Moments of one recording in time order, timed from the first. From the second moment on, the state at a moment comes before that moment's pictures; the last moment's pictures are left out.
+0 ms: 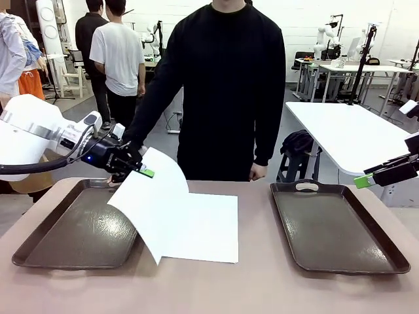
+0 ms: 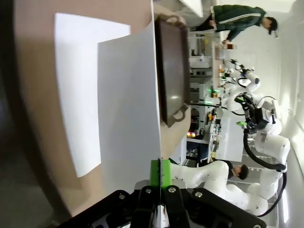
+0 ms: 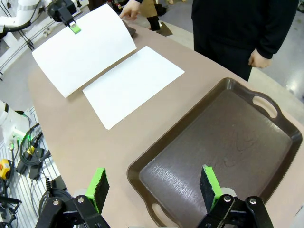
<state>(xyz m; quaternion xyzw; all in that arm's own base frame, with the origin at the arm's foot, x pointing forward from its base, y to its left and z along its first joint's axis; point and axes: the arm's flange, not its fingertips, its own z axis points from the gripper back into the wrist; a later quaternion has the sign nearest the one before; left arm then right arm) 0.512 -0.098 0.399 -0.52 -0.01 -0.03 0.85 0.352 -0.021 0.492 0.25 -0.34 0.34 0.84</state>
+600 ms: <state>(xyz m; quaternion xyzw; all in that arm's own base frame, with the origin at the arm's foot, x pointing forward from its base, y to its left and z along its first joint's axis) 0.518 -0.050 0.368 -0.45 -0.04 0.00 0.89 0.352 -0.021 0.492 0.25 -0.34 0.34 0.84</state>
